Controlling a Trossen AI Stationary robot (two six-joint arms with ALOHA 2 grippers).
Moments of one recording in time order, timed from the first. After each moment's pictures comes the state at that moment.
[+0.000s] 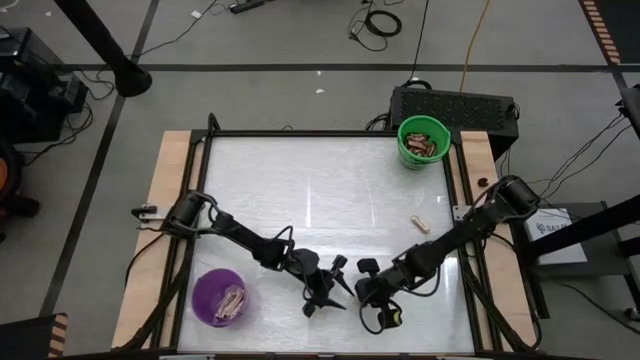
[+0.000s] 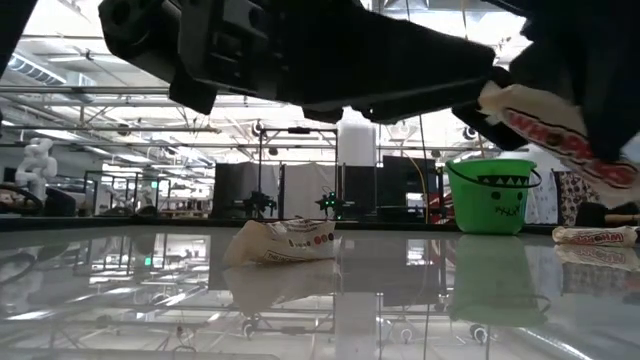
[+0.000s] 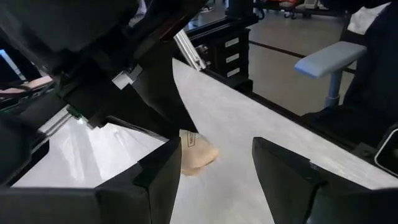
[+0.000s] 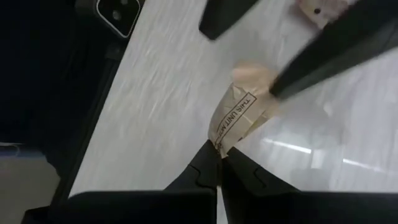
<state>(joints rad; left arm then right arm) -0.33 2.09 1.09 0.73 0.25 0.25 0.55 1.69 0.97 -0.18 -0.07 0.37</state>
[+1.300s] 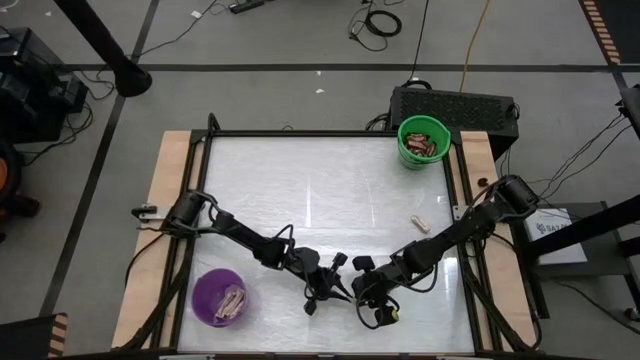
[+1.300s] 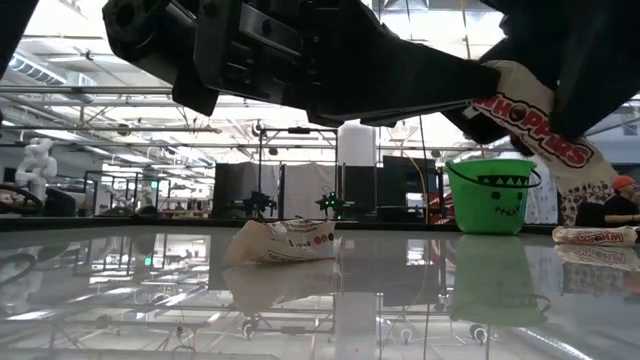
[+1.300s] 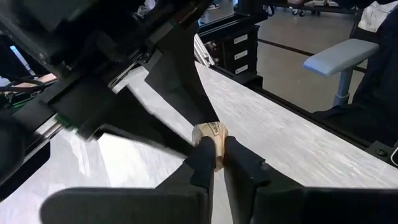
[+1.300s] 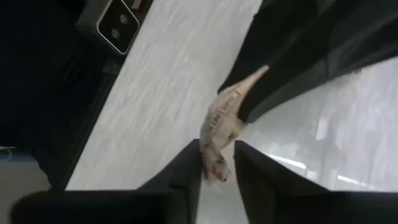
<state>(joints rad) -0.32 2.09 1.09 0.72 0.23 0.25 0.52 1.69 0.97 -0.13 -0.08 0.29</state>
